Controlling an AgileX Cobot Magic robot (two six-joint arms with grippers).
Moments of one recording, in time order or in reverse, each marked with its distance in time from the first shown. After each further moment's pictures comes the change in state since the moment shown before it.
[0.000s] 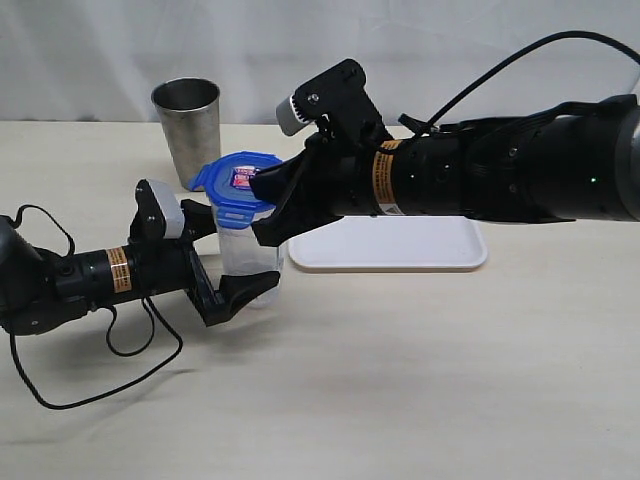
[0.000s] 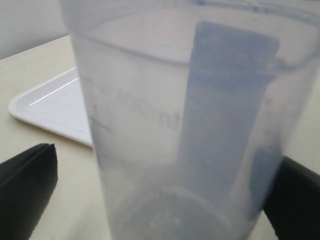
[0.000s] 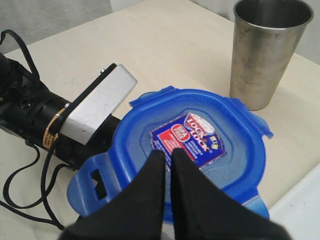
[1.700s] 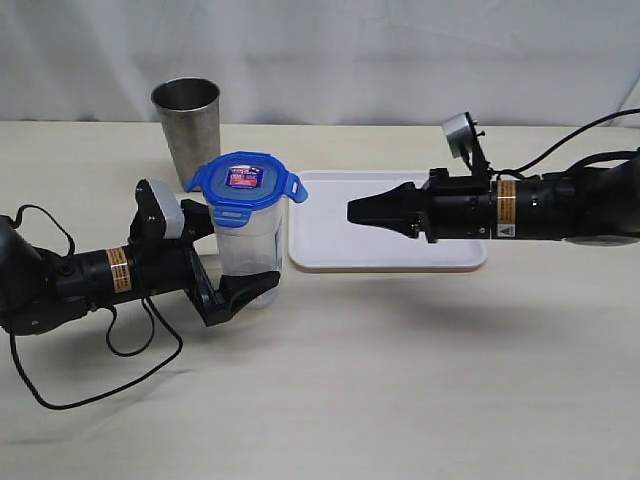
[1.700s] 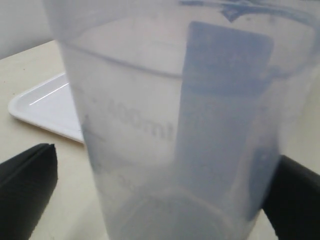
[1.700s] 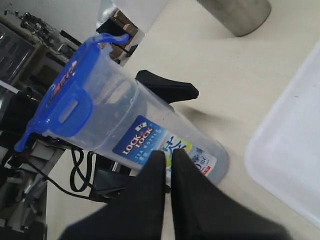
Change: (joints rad) left arm 0.000 0.000 0.000 0.000 0.000 0.000; right arm -0.479 0.342 -0.025 -0.177 -0.742 0.371
